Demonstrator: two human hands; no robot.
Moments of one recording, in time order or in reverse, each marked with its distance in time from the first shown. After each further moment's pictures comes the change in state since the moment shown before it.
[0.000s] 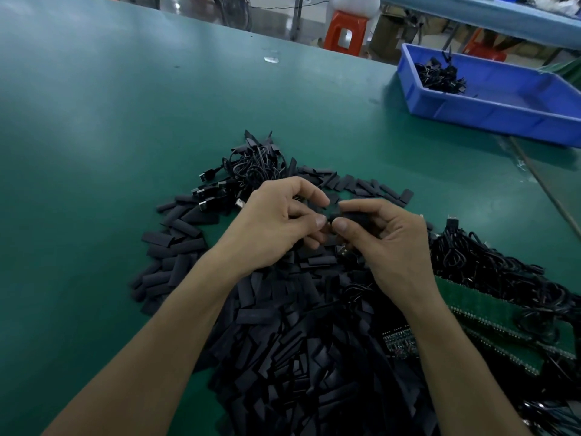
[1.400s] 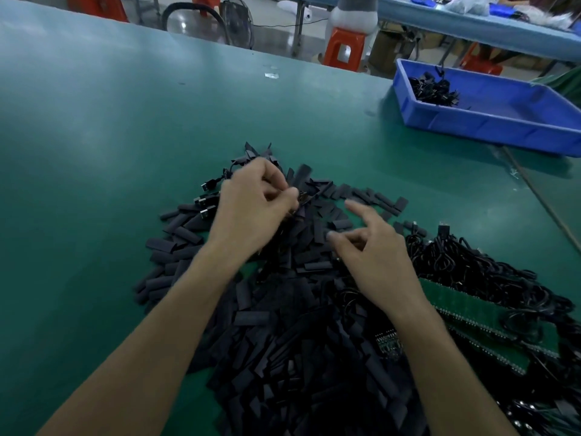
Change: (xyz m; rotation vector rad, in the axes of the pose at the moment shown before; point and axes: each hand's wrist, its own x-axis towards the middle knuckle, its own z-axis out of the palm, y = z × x) left_hand 0.008 0.007 -0.008 0.286 0.458 0.071; right_hand -0.004 -0.009 0.000 -0.429 -0.127 0.265
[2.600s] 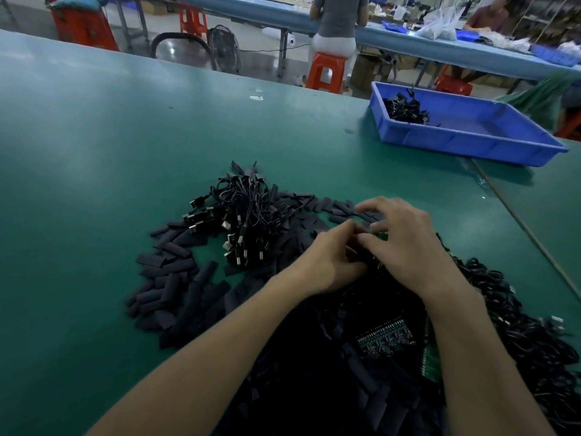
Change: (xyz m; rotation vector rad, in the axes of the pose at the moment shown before) left_hand -0.021 0.013 0.109 -0.085 -0.562 0.108; right_hand 0.009 0.001 -0.068 -0.359 0.086 -0.202
